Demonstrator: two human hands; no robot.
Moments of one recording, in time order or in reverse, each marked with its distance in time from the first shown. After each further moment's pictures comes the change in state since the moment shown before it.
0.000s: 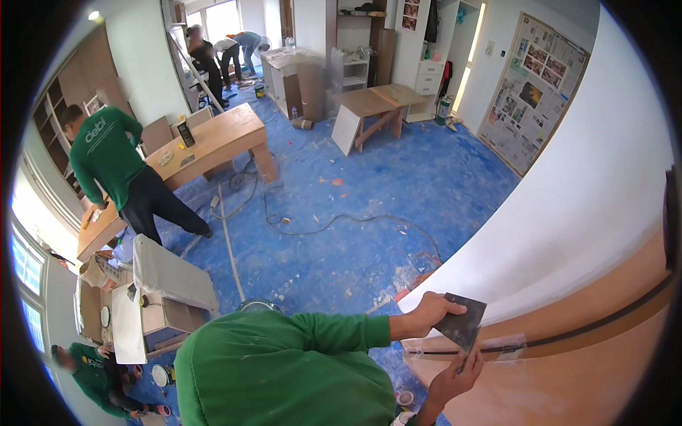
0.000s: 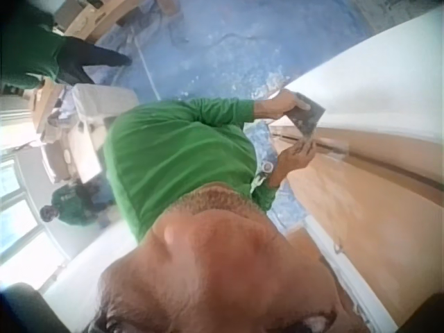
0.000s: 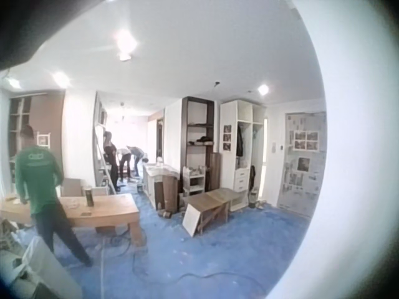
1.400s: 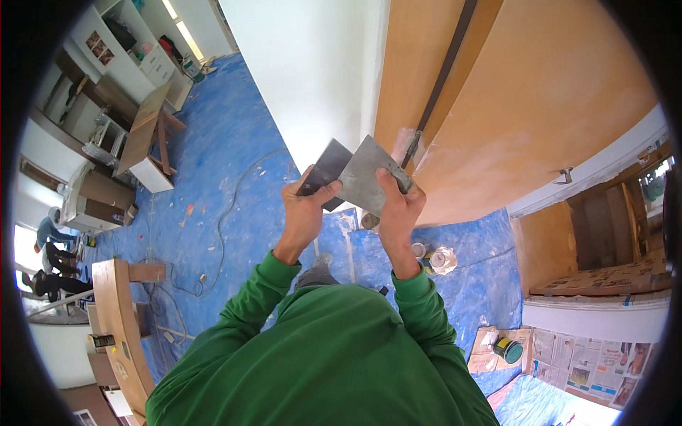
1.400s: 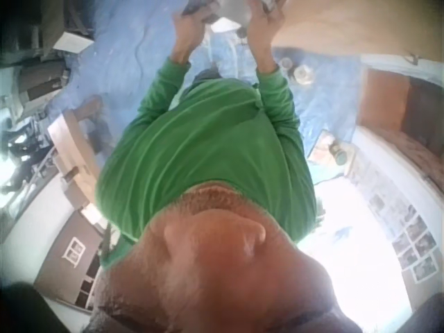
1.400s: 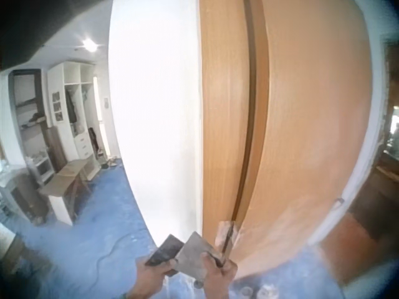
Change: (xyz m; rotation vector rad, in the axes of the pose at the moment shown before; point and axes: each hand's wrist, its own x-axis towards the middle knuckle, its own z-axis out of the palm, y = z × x) left_hand 0.011 0.022 0.028 0.433 -0.335 0.313; right_hand 0.064 -0.027 0.007 0.772 0.496 0.503
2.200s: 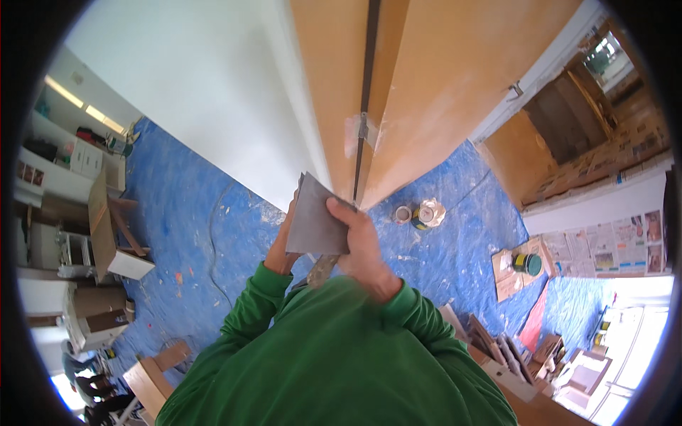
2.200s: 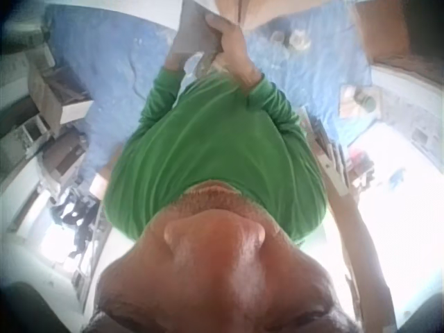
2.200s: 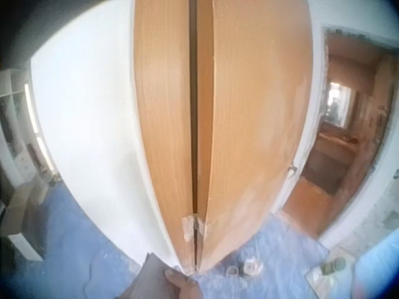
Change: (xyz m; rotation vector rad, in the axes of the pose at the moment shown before) left_hand 0.047 -0.041 -0.023 -0.326 -0.497 -0.685; right_hand -0.039 0.006 0.043 0.574 0.227 0.604
